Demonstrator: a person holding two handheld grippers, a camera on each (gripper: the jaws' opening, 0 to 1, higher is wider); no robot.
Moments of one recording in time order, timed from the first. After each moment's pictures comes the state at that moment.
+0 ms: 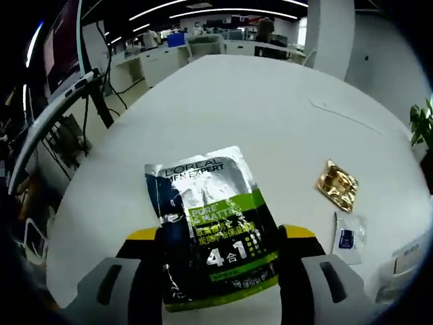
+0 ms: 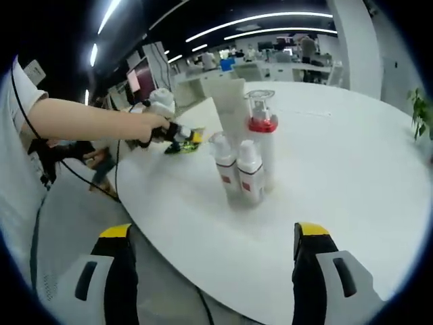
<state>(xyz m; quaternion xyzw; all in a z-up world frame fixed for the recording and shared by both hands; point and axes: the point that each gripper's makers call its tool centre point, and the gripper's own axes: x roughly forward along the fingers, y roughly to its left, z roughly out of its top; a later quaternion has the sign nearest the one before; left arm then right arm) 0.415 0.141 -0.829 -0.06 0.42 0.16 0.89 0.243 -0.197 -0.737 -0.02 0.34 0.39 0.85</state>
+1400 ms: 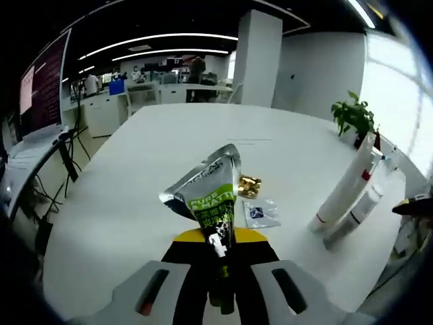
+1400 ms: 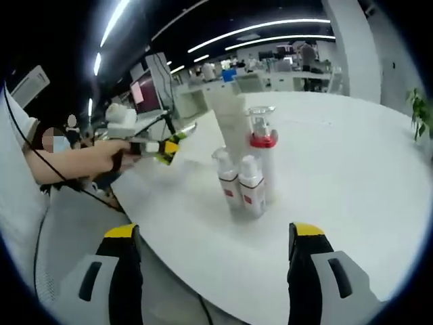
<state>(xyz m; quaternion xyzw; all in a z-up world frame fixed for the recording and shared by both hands) 0.362 0.077 -0.739 -0.04 0.28 -0.07 0.96 0.250 -0.195 -0.717 -0.01 0.30 0.40 0.87</state>
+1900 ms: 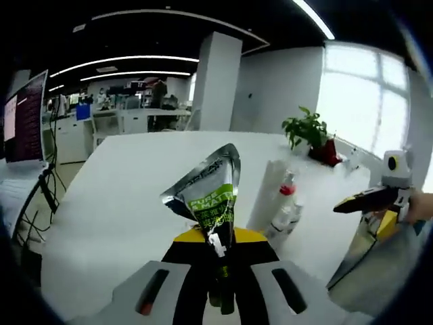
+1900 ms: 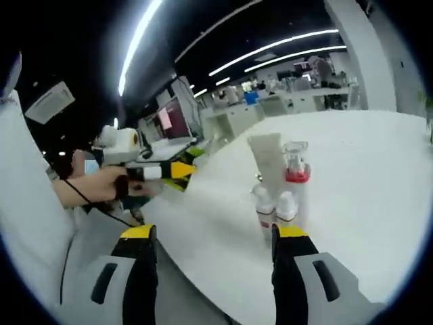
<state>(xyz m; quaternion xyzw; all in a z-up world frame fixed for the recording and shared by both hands) 0.300 0.002 -0.664 -0.03 0.20 -0.20 0.96 0.237 -0.147 -0.662 0.10 0.22 0.49 0.84</state>
